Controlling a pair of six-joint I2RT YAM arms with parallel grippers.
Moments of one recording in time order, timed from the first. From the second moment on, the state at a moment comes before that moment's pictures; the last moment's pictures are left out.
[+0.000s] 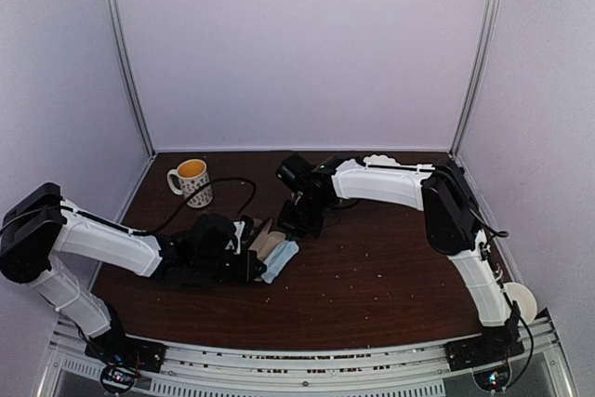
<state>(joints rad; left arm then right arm) -0.93 1.52 0.59 0.20 0.05 -0.74 0.85 2.36 2.00 -0.81 -0.14 1.15</state>
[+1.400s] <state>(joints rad) -0.92 1.56 0.62 0.10 -0.05 -0.68 0.87 2.40 2.01 -0.72 -0.15 1.18</state>
